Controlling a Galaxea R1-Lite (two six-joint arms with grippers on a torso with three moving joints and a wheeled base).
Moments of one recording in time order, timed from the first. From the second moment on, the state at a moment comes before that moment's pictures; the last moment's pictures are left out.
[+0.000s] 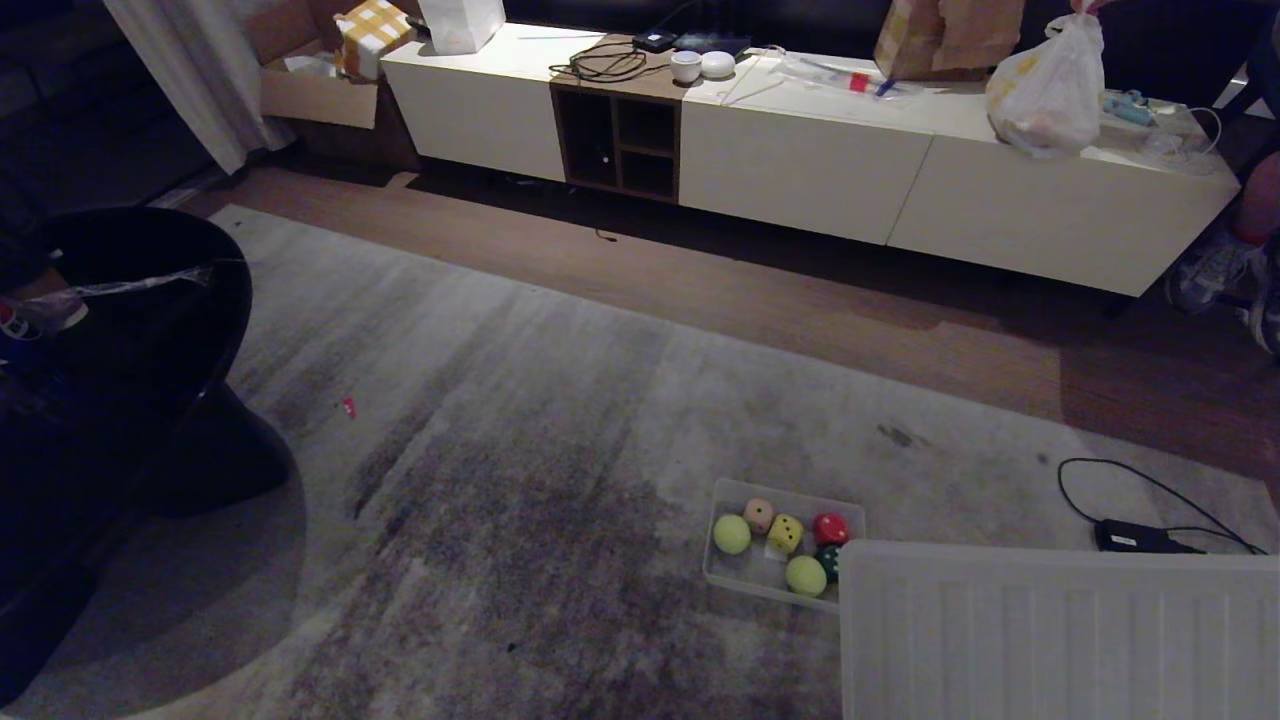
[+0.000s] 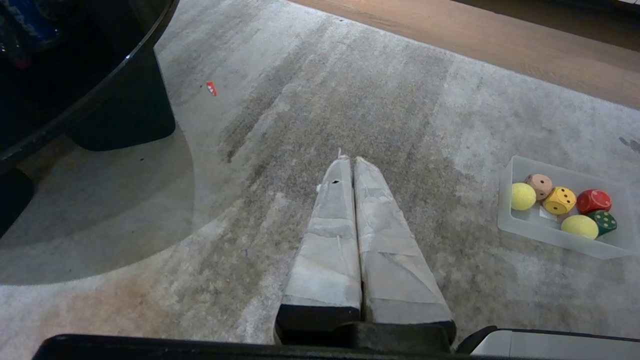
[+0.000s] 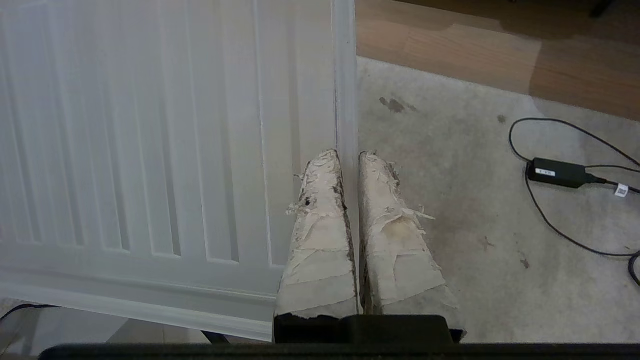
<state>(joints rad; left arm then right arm) 0.00 0.00 0.00 0.00 0.04 -0.02 0.00 0.00 0.00 -0.01 0.00 0.02</state>
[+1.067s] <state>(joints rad) 0.00 0.00 0.00 0.00 0.04 -0.02 0.00 0.00 0.00 -0.01 0.00 0.02</state>
